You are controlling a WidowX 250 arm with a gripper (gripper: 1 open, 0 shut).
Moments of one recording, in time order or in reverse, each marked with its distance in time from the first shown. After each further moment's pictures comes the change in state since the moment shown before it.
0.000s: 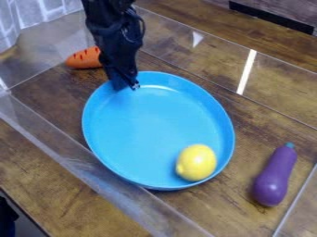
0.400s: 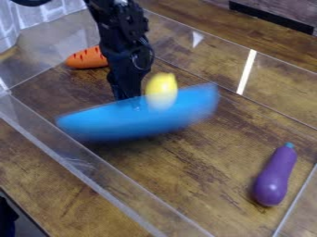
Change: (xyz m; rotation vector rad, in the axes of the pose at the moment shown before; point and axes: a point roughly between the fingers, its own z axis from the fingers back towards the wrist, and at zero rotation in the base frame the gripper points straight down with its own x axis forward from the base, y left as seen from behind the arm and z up) arm 0.006 -0.001 -0.025 0.025 0.026 -0.111
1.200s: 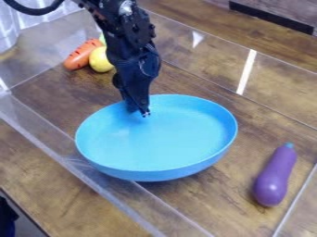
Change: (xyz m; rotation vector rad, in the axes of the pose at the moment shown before) arm 0.007 -0.022 -0.001 -0.035 -0.031 -0.003
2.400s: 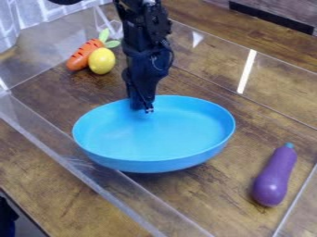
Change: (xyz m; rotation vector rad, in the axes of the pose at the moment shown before) arm 0.017 0.010 -0.006 0.007 0.068 -0.140
